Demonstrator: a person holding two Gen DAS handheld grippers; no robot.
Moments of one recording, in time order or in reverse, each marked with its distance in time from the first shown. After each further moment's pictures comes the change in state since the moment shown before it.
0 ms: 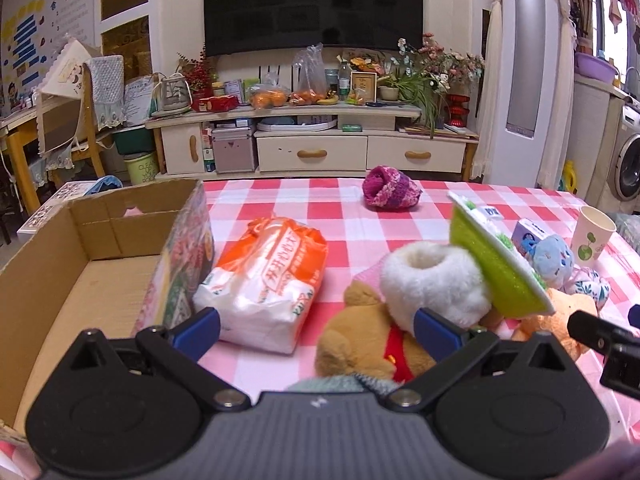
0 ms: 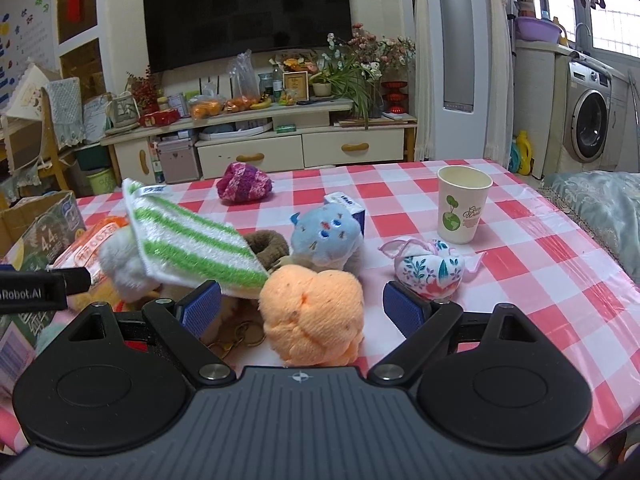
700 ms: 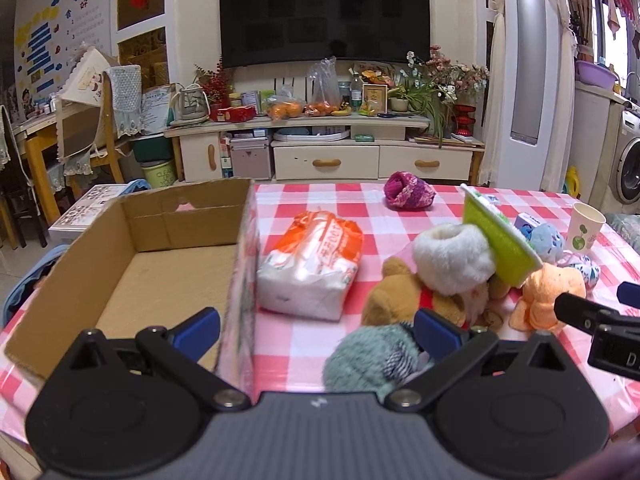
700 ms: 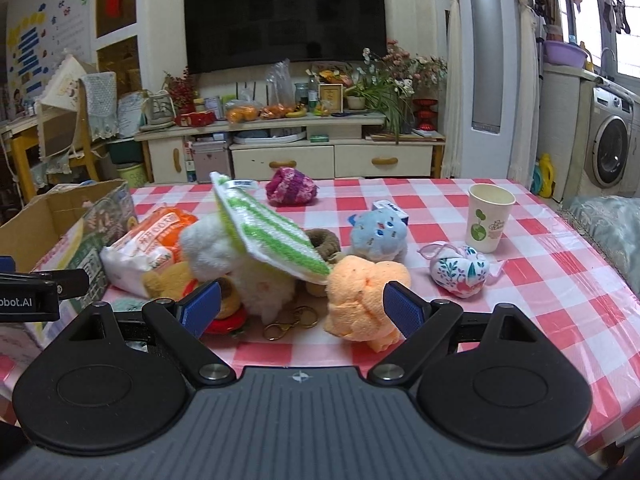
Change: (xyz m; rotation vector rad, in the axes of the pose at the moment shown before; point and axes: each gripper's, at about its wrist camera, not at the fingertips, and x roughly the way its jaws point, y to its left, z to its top) left arm -0.062 0.036 -0.020 0.004 -0.029 0.024; right arm -0.068 0.049 -0.011 -0.079 -0.033 0.065
